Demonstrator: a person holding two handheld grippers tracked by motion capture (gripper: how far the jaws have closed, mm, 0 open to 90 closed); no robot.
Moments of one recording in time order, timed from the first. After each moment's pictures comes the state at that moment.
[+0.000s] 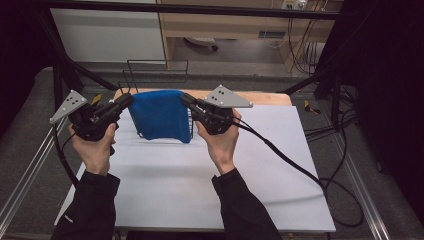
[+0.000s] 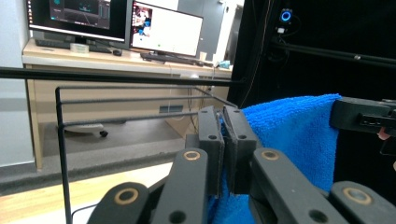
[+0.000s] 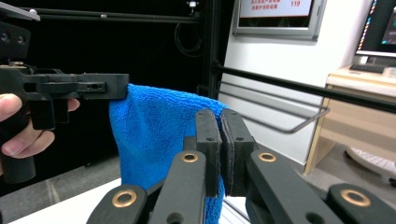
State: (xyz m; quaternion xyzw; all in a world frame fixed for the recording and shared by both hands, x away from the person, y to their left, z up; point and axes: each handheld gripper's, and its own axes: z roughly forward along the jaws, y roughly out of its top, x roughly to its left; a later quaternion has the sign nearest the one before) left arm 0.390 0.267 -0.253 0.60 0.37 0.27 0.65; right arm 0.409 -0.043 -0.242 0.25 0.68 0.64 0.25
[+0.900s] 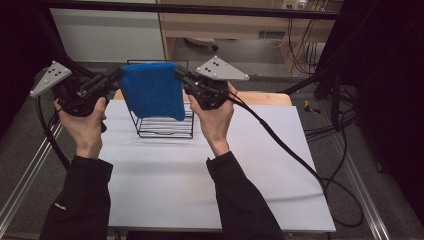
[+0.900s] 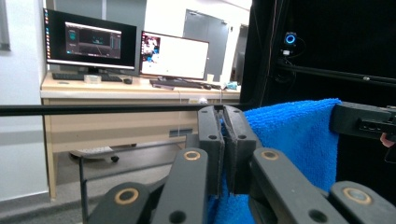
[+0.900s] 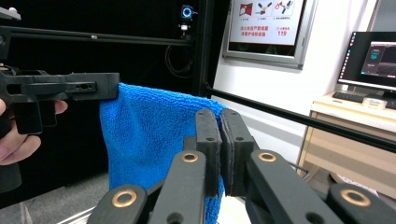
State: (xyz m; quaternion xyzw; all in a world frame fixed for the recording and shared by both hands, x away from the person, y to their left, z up) left arm 0.407 0.276 -0.197 0.58 0.36 0.31 0.66; right arm 0.430 -0.028 -0.190 0.24 0.66 0.65 0.29
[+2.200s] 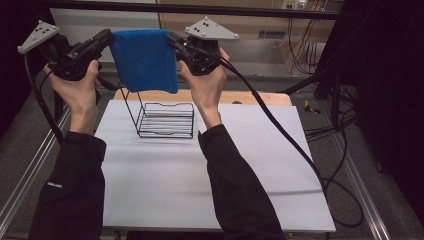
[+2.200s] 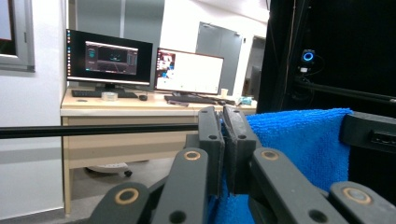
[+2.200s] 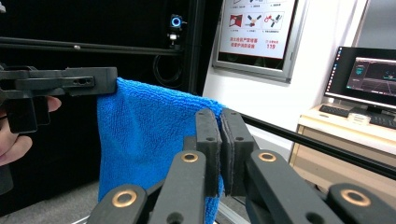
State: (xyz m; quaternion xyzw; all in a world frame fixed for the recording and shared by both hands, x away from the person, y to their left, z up) left arm 0.452 0.283 -0.147 0.56 0.37 0.33 0.66; right arm 0.471 -0.009 -0.139 0.24 0.66 0.64 0.31
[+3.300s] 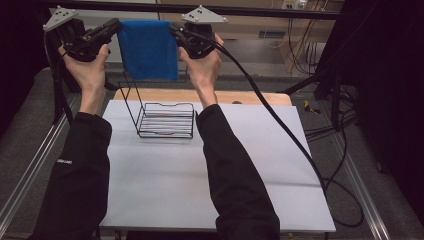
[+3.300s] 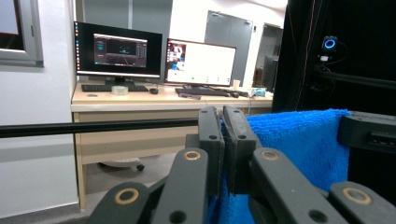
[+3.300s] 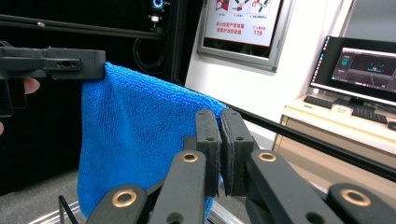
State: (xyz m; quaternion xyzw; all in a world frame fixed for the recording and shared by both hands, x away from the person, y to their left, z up) left arm 0.513 0.282 -0.154 0.58 0.38 0.34 0.64; right arm 0.536 -0.001 -0.147 0.25 0.67 0.61 0.33
